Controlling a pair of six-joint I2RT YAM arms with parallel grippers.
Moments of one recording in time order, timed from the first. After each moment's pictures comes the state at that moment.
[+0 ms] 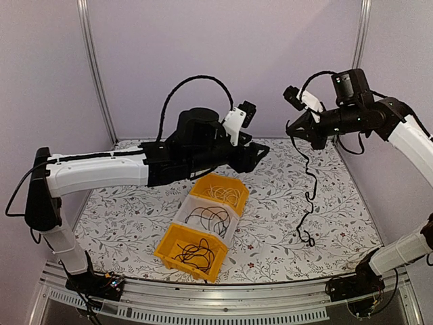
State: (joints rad) left arm -1.06 1.72 1.45 0.05 -0.15 -0.12; right arm 0.55 1.35 1.51 -0.82 -0.28 -0.50
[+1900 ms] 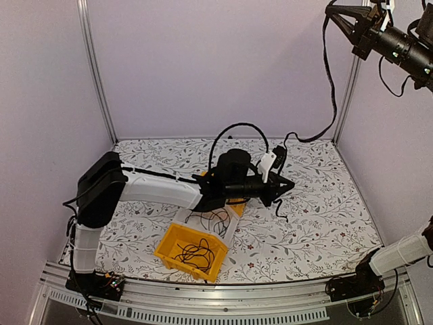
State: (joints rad) left arm -1.09 2.17 1.51 0.49 0.28 -0.24; right arm 0.55 1.33 2.14 -0.53 -0.32 -0.34
